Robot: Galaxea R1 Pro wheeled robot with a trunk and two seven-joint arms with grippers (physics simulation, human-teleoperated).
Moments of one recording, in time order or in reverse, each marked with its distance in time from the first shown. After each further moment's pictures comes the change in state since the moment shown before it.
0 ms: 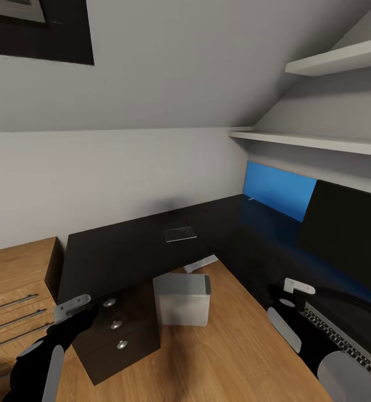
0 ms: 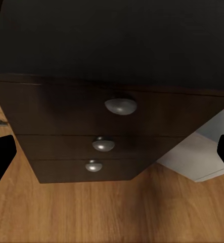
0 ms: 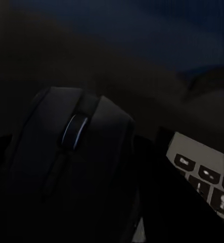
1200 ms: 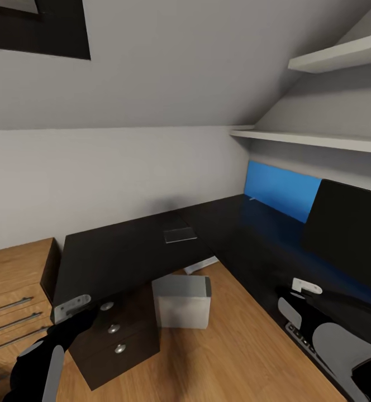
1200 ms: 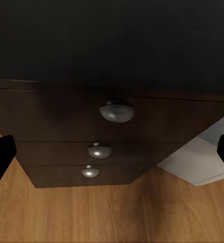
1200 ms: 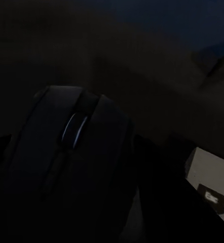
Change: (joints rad) left arm 0.000 0.000 0.001 0.001 0.002 -0.001 -0.002; right arm -0.203 0.015 -0.004 0.457 -0.077 -0.057 0.238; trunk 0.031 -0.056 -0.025
